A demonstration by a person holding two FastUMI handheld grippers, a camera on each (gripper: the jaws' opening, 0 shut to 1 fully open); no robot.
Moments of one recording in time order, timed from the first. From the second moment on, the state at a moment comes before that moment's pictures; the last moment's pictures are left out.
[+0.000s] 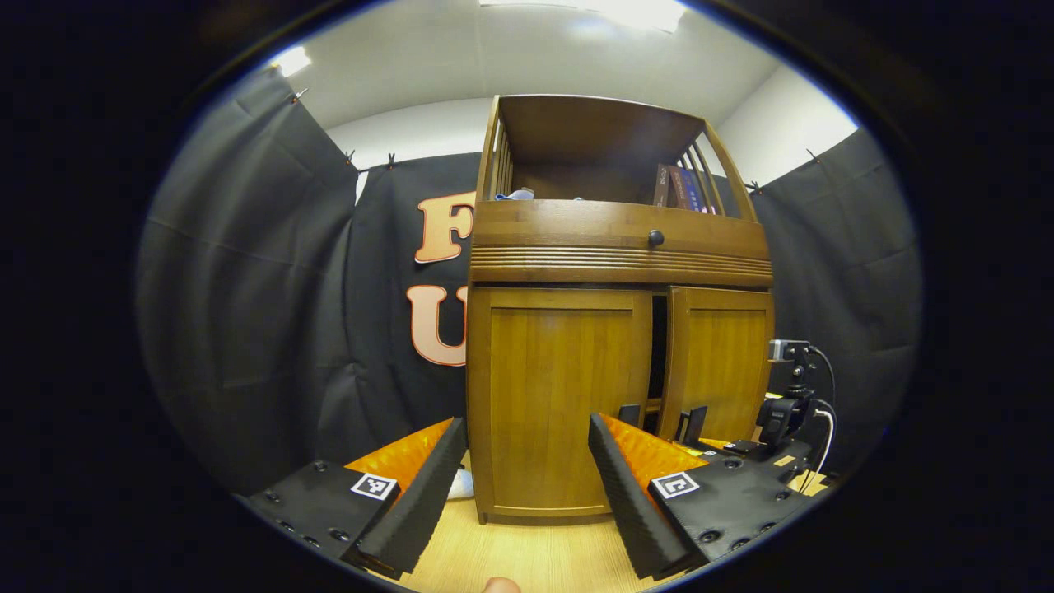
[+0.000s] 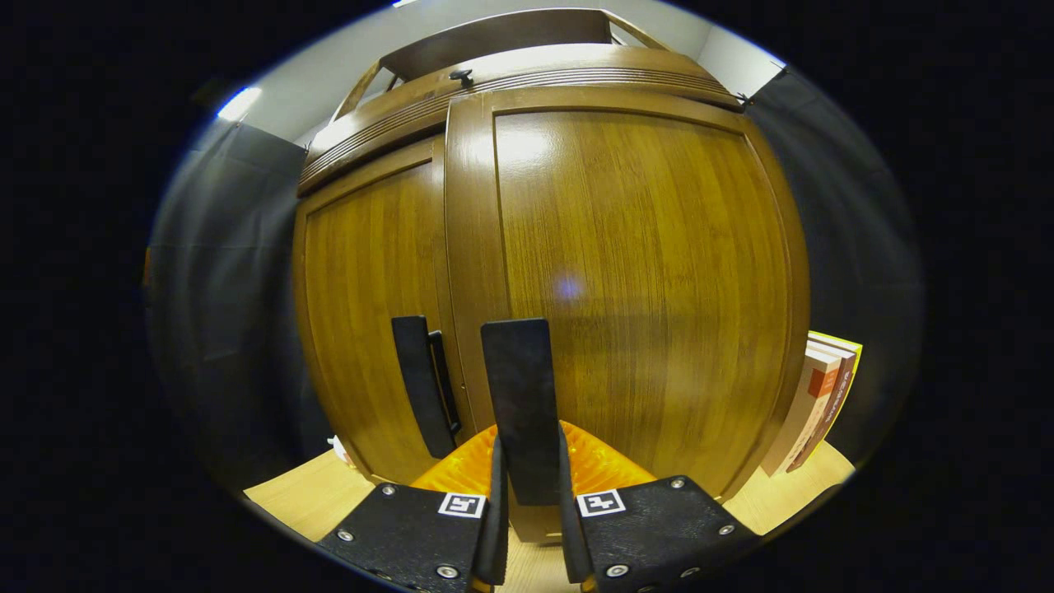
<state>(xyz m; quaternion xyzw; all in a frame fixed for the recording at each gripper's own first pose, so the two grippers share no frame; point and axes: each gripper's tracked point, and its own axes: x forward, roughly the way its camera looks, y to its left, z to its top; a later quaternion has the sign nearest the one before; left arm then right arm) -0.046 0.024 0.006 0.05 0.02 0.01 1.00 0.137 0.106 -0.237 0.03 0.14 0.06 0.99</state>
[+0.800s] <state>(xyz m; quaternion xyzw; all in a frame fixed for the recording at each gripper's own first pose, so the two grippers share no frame) -0.074 0.009 0.005 0.04 0.01 0.00 1.00 0.045 0.063 -0.213 0.03 0.12 0.05 0.99</state>
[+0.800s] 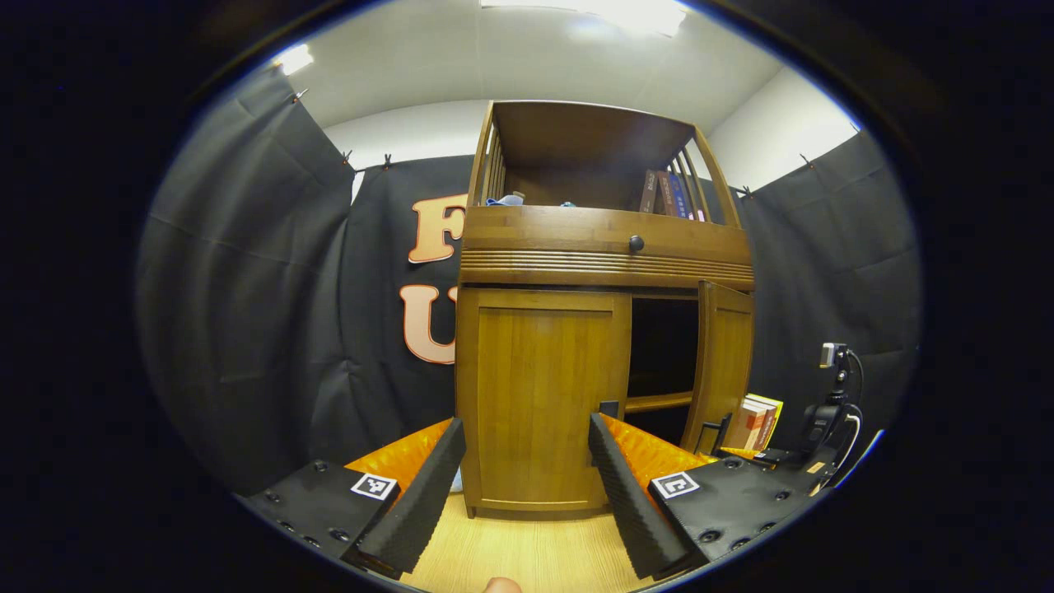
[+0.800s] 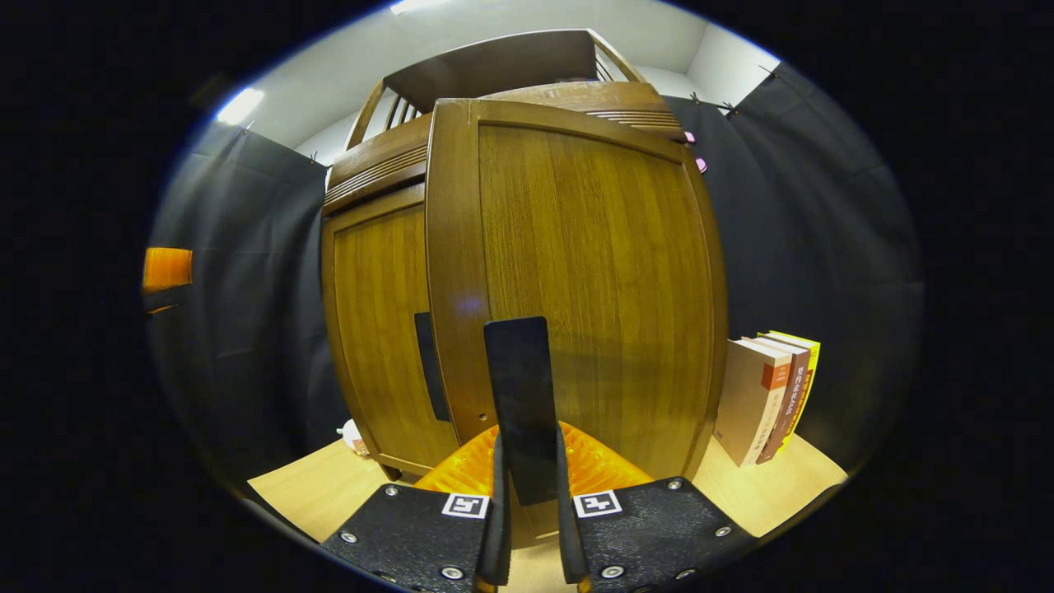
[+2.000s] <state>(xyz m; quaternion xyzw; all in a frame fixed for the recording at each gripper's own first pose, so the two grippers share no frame) -0.098 -0.019 -0.001 0.04 0.02 -0.03 1.00 -0.057 -0.057 -0.175 -0.01 0.11 -0.03 0.99</state>
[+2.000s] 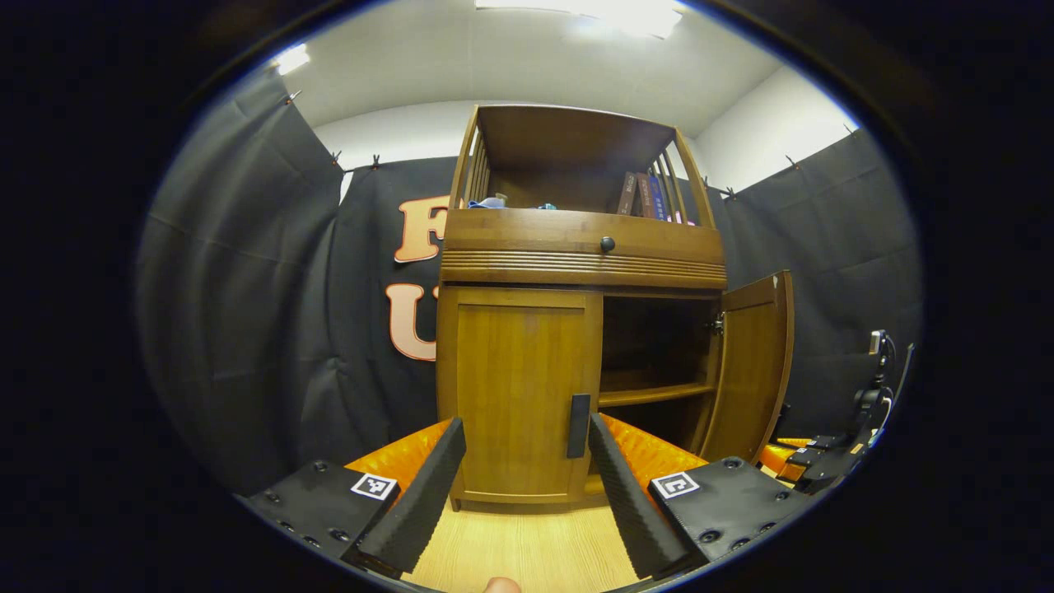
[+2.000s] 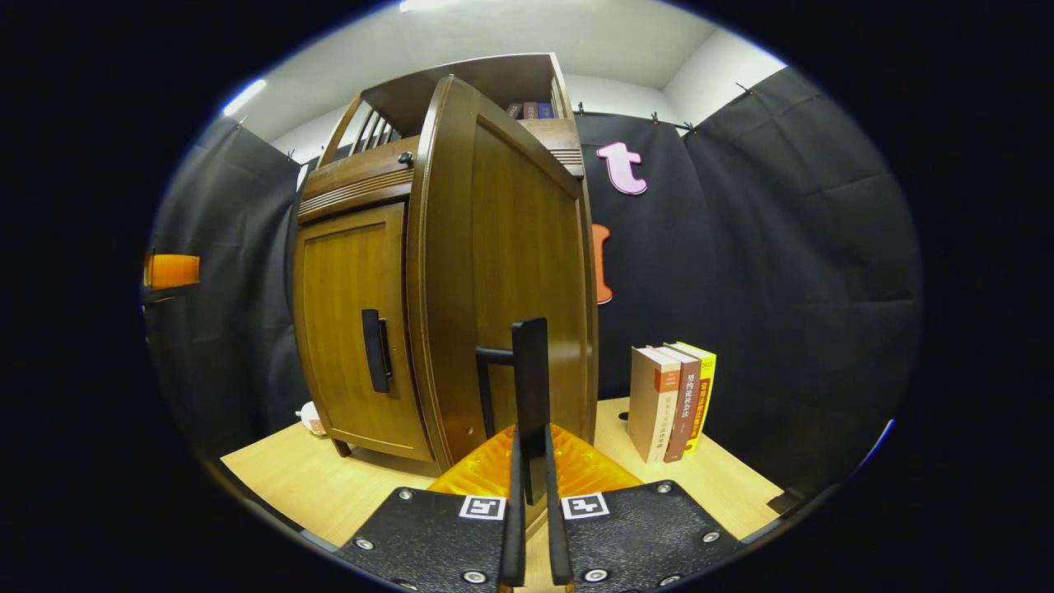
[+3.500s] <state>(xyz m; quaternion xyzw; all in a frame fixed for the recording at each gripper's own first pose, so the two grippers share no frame) -0.060 -0.077 -0.024 0.06 0.03 -0.04 1.00 -0.072 -0.170 -0.169 0.02 0.09 -0.04 0.99</state>
